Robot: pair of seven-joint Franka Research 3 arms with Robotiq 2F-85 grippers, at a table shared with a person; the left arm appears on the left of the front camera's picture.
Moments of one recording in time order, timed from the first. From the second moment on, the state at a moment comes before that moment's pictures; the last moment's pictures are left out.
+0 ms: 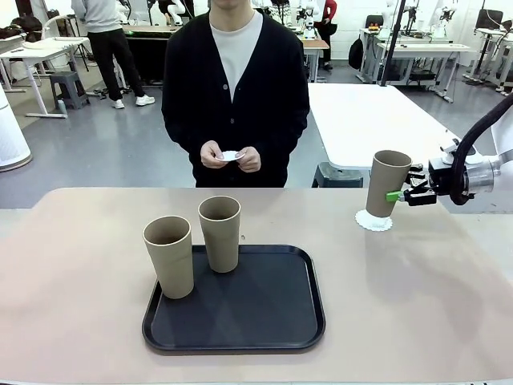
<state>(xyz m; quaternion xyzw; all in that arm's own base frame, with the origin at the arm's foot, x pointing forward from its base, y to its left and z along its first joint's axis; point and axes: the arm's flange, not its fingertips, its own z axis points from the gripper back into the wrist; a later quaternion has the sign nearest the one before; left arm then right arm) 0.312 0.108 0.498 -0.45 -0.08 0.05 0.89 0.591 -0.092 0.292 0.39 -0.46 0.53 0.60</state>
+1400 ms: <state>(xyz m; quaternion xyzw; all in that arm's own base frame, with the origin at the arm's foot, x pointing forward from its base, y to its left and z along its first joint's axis) 0.312 0.108 0.498 -0.45 -0.08 0.05 0.89 0.607 -0.095 0.265 0.40 -0.44 0.52 0.61</state>
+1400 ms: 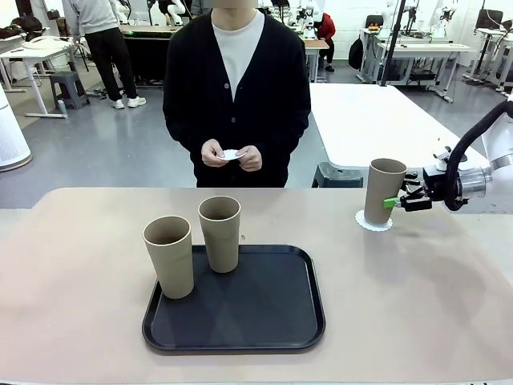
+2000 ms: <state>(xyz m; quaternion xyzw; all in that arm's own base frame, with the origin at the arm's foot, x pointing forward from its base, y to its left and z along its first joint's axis) 0.312 0.108 0.498 -0.45 -0.08 0.05 0.89 0.607 -0.092 0.260 0.42 -0.43 0.51 0.61</state>
